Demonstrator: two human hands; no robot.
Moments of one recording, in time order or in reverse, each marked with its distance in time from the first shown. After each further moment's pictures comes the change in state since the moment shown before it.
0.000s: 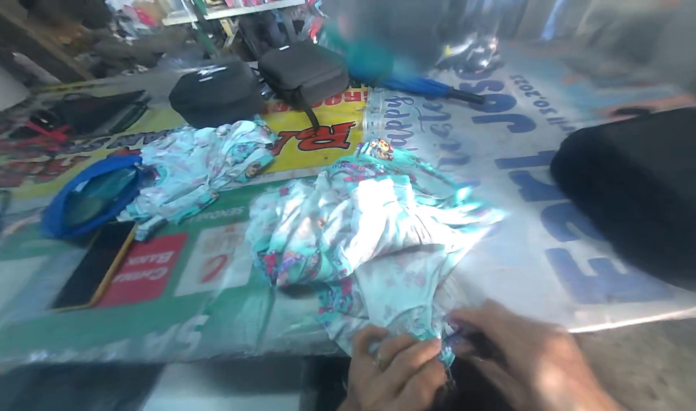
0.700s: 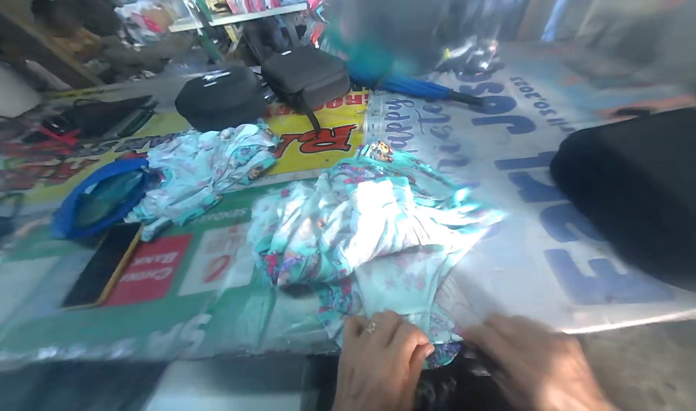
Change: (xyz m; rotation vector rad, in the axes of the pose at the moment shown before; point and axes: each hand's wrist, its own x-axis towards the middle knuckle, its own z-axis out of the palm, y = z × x) left_hand 0.030 0.009 -0.017 0.164 -0.234 -0.291; right_hand -0.010 0.008 0.005 -0.197 0.060 -0.134
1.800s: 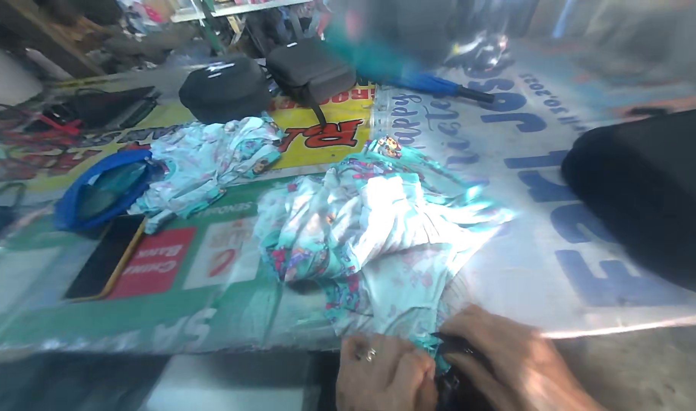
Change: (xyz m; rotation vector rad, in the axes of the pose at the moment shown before) left_hand -0.020 0.007 -0.008 -0.034 0.112 -0.013; right_hand 0.021 -0.017 0.010 0.321 -0.075 0.064
